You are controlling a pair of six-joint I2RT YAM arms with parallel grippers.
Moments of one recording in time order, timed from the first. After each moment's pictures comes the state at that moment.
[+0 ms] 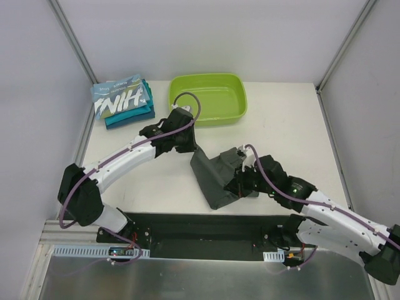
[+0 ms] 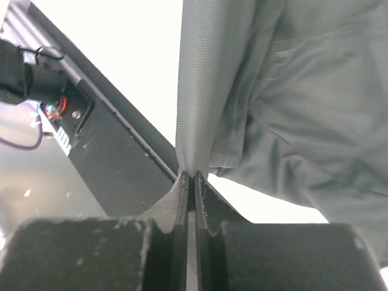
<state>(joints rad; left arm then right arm) -0.69 1.43 1.17 -0.58 -0.02 -0.72 0.93 0.84 0.63 -0.37 -0.19 0.49</state>
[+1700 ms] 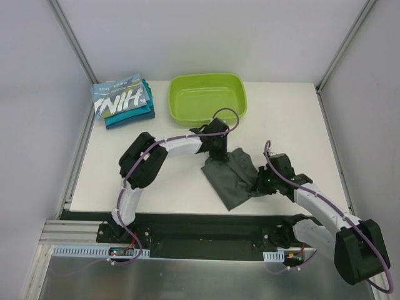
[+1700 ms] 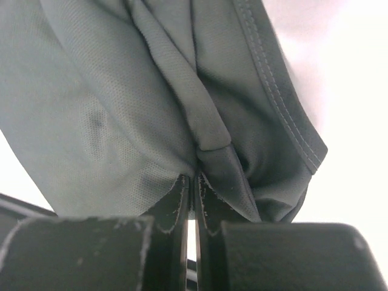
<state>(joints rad) -0.80 2.17 1.55 -0.33 0.17 -0.74 0.36 0.99 0.43 -0.44 -0.17 0.48</state>
